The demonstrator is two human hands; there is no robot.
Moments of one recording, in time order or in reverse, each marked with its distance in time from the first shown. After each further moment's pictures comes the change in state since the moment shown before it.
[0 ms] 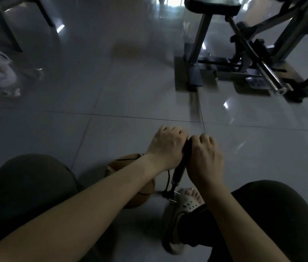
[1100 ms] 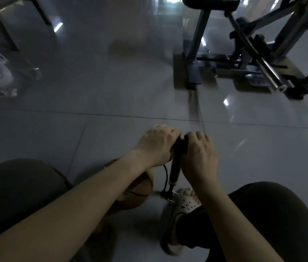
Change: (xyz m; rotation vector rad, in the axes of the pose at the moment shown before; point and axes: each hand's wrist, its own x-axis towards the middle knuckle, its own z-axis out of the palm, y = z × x) left_hand 0.007 -0.019 -0.012 -0.020 -0.131 0.022; right_hand 0.015 -0.003 -0.001 0.160 0.025 0.026
